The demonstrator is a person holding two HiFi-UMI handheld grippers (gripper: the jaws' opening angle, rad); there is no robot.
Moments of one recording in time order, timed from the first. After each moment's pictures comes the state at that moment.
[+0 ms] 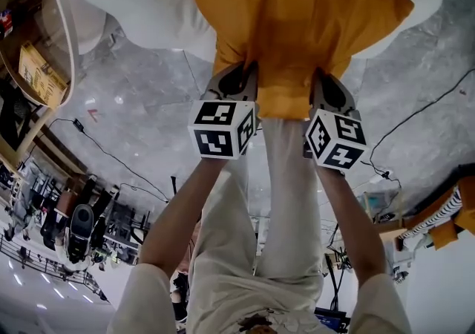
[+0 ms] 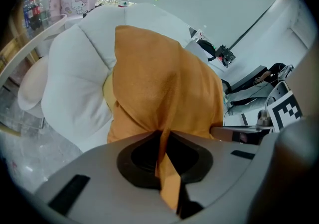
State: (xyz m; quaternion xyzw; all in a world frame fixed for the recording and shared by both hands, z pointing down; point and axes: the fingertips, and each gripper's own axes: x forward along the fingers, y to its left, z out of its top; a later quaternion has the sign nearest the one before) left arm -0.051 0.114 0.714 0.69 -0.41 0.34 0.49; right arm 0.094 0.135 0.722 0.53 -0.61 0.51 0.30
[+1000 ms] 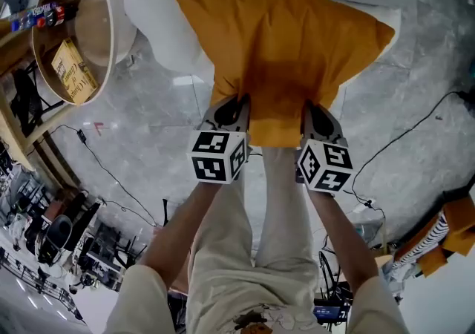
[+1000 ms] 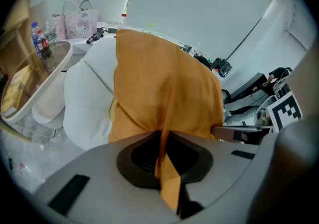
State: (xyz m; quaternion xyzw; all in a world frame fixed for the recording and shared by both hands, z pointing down) left arm -0.058 0.081 0.575 0.70 -0.44 0.32 0.47; right arm 0.093 0.094 0.586 0.52 -0.65 0.48 0.27
